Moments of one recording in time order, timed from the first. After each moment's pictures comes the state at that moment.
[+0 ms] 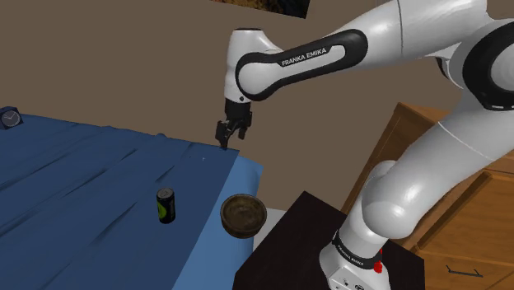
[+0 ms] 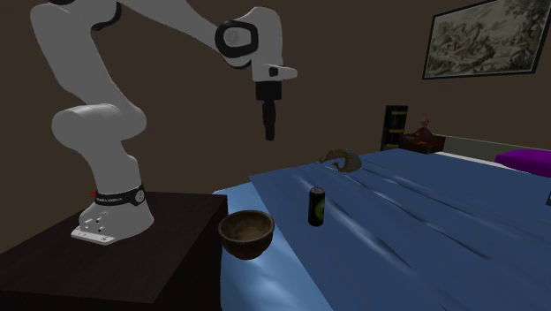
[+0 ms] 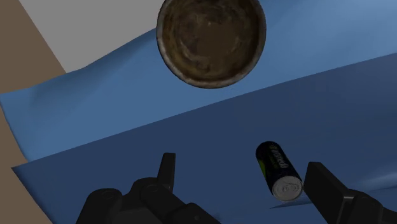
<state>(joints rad) 0.05 -0.28 0.13 -2.34 -0.01 2.10 0.11</state>
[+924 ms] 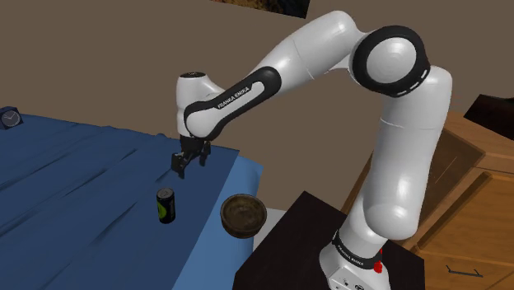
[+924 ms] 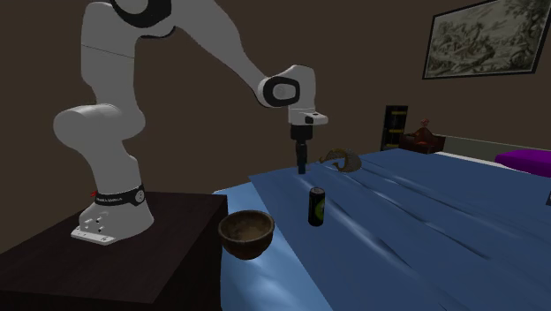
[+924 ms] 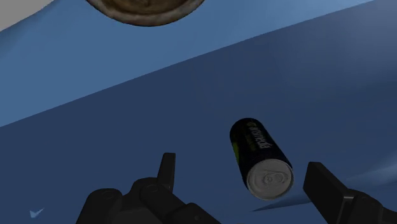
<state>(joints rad) 0.10 0.23 0.19 -2.09 -0.09 2.33 0.30</state>
